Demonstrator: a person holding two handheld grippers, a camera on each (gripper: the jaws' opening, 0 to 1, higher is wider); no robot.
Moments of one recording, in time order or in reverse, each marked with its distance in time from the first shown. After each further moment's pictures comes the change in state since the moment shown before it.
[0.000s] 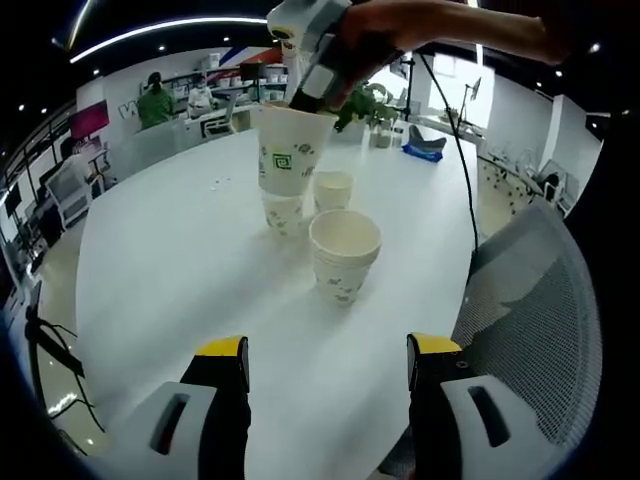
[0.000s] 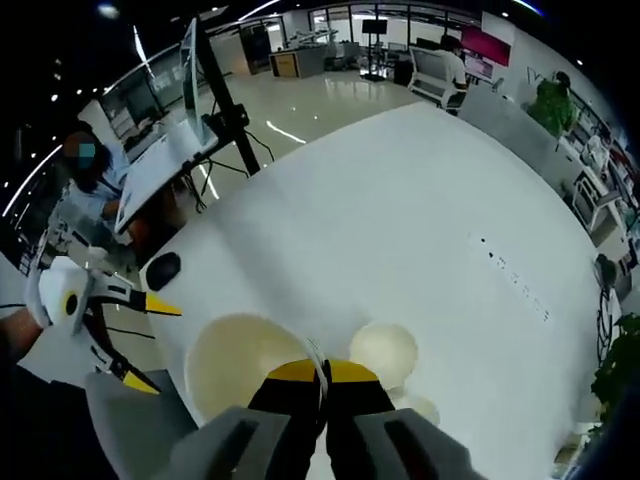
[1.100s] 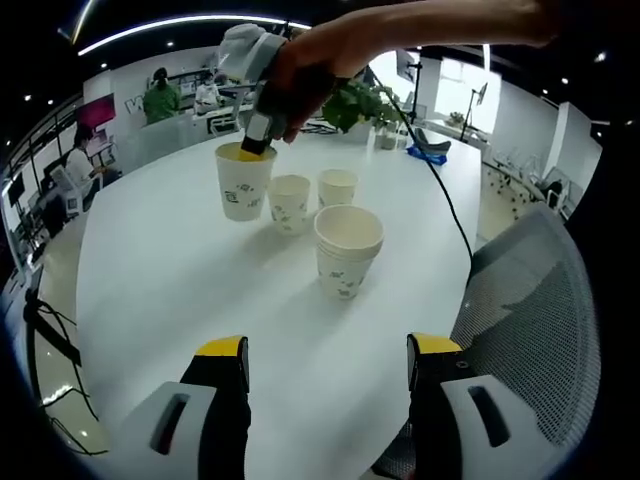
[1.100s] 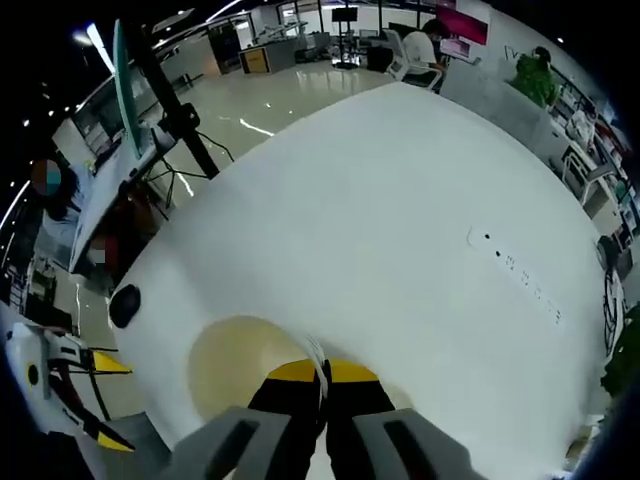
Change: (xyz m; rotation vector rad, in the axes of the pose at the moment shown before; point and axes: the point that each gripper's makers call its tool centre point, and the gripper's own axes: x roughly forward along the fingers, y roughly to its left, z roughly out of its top) left arm -0.007 -0.001 -0.001 -0.031 -0.006 0.007; right arm 0.063 -0.035 0.042 0.094 0.024 -0.054
